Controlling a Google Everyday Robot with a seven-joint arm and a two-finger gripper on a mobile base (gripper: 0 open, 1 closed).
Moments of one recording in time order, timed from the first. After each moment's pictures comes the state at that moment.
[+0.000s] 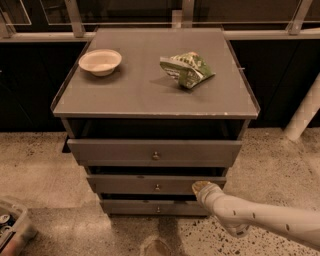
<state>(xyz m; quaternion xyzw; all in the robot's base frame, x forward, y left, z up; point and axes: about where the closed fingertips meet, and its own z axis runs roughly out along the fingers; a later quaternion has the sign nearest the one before) 0.594 -0.191 0.416 -0.28 0.85 -0.04 0.44</state>
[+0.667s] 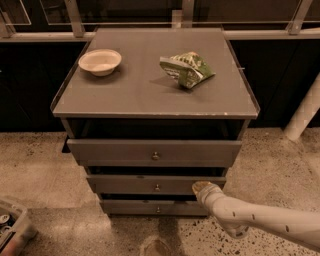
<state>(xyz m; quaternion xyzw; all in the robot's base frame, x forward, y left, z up) 0.595 -0.194 0.415 -0.28 0.85 -0.05 0.44</state>
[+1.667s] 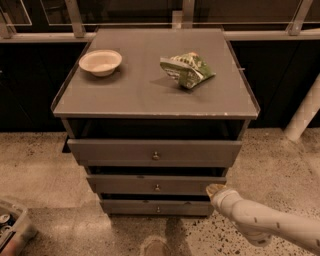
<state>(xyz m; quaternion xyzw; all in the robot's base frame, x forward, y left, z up) 0.562 -0.233 0.445 -0.24 0.87 -0.03 0.43</state>
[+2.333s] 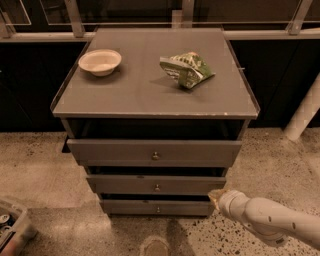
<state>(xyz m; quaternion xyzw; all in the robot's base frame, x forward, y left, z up) 0.524 -0.237 0.459 -0.25 0.89 0.04 0.39</state>
